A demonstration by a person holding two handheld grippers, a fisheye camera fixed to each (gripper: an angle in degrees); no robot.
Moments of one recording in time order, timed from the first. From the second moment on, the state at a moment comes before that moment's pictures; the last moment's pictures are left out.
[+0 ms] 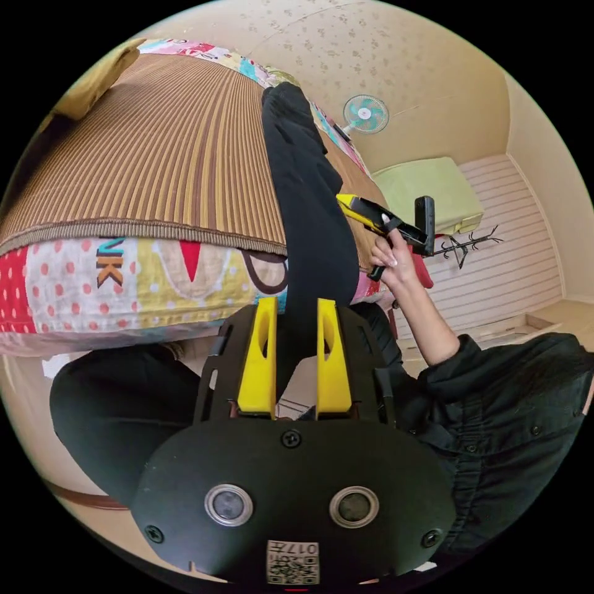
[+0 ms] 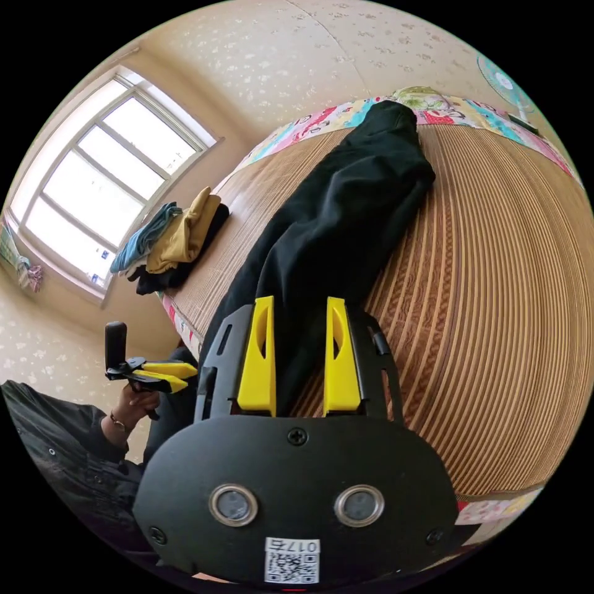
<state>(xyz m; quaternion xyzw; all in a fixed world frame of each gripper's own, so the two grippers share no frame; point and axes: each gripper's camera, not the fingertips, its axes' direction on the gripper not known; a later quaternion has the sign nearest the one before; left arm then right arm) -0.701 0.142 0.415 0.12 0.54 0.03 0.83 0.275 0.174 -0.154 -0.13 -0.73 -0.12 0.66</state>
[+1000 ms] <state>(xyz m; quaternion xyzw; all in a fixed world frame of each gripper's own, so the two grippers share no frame) -0.618 0.074 0.365 0.13 0.53 0.03 0.84 0.340 0.175 -0.099 -0.20 -0.79 -0.13 0.56</state>
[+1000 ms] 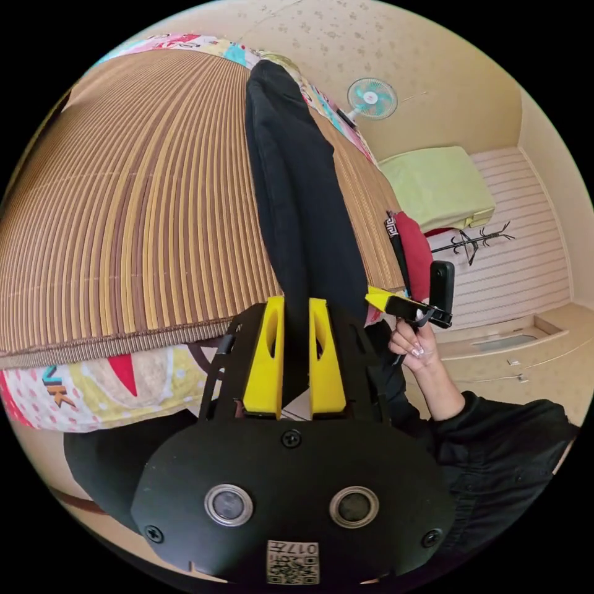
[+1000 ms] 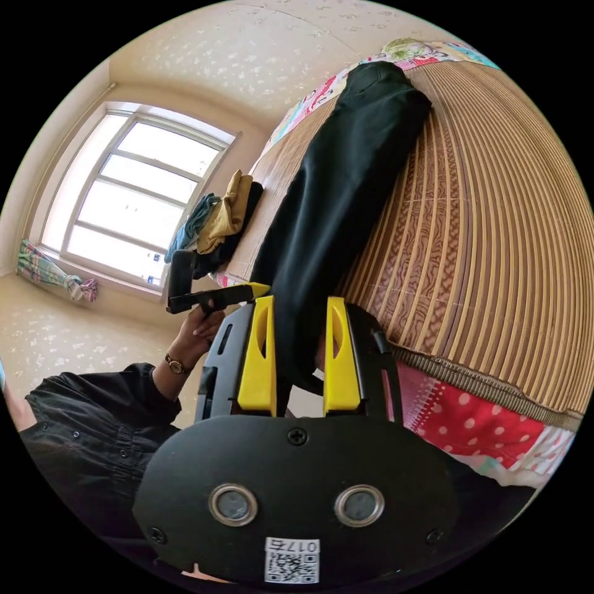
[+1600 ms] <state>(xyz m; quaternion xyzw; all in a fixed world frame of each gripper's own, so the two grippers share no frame) -0.590 0.133 0.375 0.11 0.57 0.09 0.81 0.390 0.210 -0.062 -0.23 -0.86 -0.12 0.43</state>
